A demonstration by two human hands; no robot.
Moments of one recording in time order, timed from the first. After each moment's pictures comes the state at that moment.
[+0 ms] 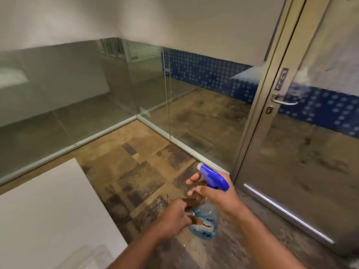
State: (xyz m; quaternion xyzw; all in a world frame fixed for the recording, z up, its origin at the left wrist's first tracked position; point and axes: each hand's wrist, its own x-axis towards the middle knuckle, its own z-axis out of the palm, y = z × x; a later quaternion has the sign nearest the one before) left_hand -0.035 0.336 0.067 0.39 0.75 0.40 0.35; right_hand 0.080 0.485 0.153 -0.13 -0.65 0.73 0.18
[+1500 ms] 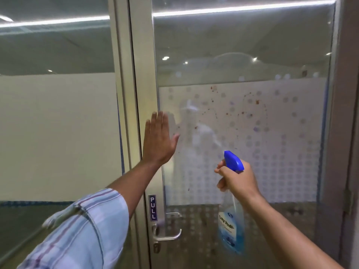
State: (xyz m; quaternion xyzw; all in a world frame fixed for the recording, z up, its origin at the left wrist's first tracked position) left_hand -0.103 1.117 0.495 0.66 0.55 0.39 -0.35; right_hand 0.160 1.021 0.427 -0.42 -0.57 0.32 0.63
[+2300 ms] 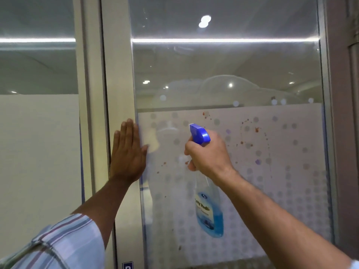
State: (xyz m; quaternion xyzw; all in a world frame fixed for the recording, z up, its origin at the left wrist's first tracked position) left_hand -0.169 1.267 0.550 0.60 0.47 0.43 -0.48; right_hand 0.096 1.118 0.583 -0.40 -0.66 0.13 0.62
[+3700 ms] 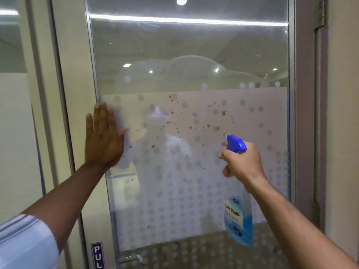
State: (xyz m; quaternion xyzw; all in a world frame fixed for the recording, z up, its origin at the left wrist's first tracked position) left_hand -0.123 1.259 0.547 0.61 0.46 0.42 -0.49; right_hand 0.268 1.133 0.505 -0.52 -0.52 0.13 0.66
